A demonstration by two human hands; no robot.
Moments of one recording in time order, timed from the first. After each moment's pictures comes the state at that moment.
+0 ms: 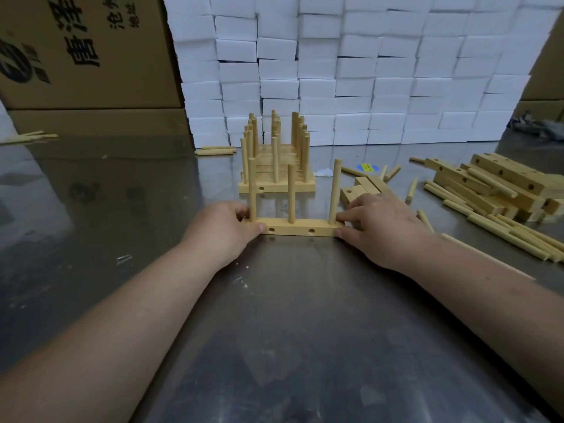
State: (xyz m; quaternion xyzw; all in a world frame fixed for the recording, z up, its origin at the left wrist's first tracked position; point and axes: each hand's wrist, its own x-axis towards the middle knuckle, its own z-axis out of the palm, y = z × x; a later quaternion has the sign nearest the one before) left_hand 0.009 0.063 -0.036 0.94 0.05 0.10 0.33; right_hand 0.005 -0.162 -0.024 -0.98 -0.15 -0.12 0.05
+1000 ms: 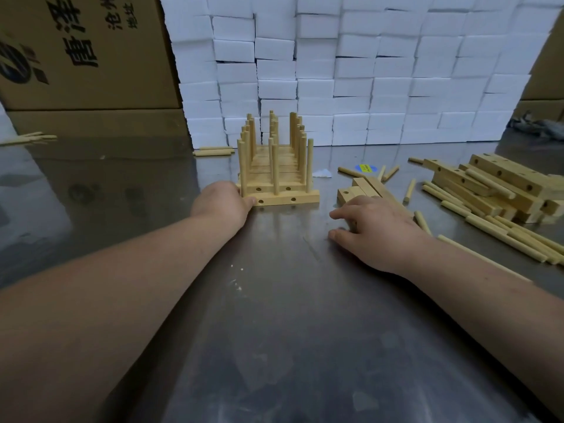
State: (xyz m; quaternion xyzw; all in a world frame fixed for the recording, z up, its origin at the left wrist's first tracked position) left_hand 0.074 0.059 -0.033 0.96 0.11 0.13 0.20; right_hand 0.009 -0.164 -0.029 -0.97 -0.15 -0.12 0.11
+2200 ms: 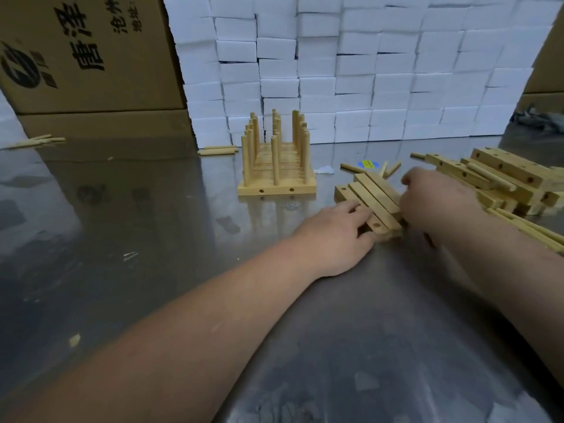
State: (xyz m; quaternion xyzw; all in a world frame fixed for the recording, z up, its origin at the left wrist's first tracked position) left_hand 0.009 -0.051 -0.041 0.95 -0.27 0.04 0.17; right_hand 0.017 -0.198 -0.001 -0.98 0.15 -0.12 0.08
